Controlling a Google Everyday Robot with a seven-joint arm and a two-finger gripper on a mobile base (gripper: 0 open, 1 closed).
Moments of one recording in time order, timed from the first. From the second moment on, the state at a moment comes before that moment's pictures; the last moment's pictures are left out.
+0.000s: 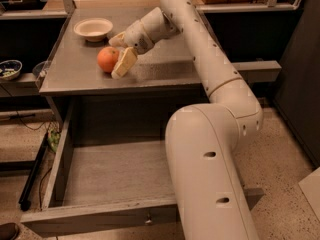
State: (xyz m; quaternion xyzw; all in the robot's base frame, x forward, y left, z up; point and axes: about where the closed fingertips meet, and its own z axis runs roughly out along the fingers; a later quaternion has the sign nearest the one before) arm 0.734 0.144 0.857 -0.68 0.56 0.36 0.33
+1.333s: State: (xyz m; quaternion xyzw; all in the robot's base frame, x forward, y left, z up) arm 0.727 0.165 0.845 -0.67 0.54 0.38 0.34
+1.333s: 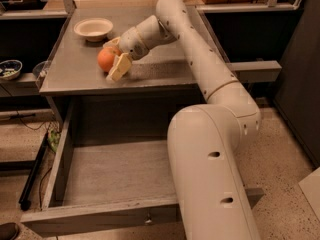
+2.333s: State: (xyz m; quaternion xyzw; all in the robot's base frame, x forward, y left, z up) arm 0.725 0.163 0.838 -0.67 0.54 0.39 0.33
